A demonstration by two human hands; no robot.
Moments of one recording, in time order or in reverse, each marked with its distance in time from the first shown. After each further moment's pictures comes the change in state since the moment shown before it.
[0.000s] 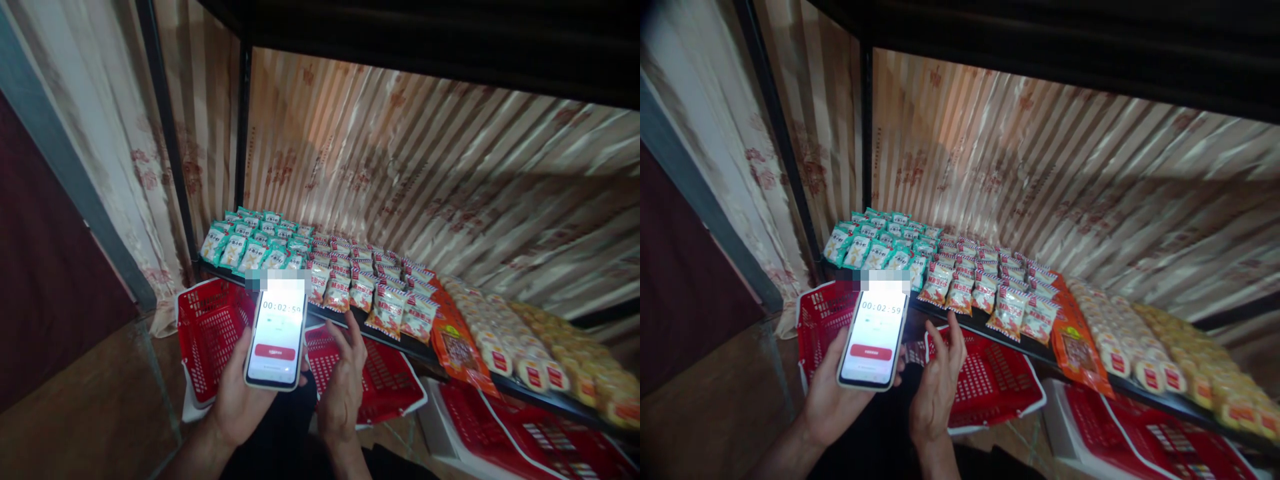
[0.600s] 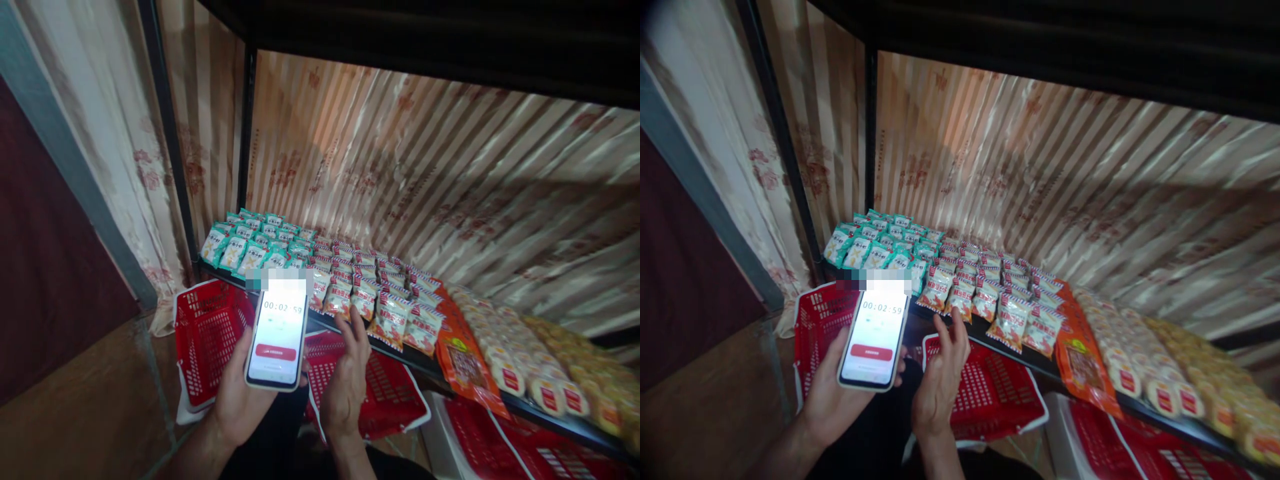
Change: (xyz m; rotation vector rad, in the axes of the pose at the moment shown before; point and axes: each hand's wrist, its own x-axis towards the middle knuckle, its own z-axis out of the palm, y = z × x) left_hand 0.014 -0.007 0.007 -0.009 0.019 0.014; right_hand 0.024 0.012 -0.003 -0.046 0.010 0.005
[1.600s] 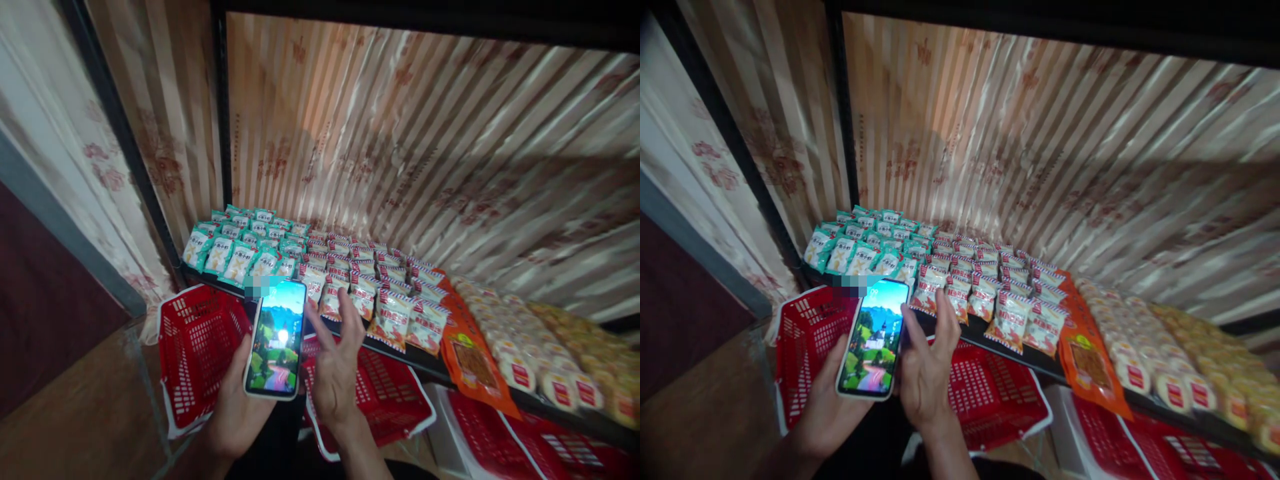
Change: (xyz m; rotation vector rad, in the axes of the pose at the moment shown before) left_hand 0.042 -0.011 -0.011 -0.065 0.046 -0.031; right_hand 0.041 0.021 0.006 -0.099 -0.176 -0.274
